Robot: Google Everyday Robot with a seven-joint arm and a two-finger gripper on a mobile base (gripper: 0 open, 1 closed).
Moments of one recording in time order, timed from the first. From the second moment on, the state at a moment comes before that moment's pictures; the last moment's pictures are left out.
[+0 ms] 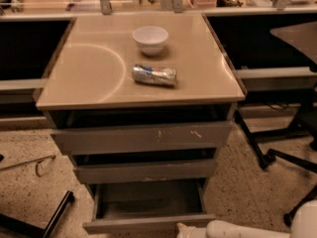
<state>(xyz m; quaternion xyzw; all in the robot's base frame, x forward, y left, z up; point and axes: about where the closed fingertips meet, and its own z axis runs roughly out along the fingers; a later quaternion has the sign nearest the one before) 0.378 -0.034 0.204 -0.30 0.85 0.35 0.23</state>
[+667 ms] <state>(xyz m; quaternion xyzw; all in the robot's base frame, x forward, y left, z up) 0.404 -0.024 0.202 -0.33 0.84 0.36 0.23</state>
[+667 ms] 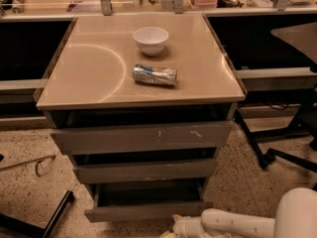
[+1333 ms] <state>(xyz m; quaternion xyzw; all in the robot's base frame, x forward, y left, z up) 0.420 -0.026 0.213 -0.34 0.84 0.35 0.24</state>
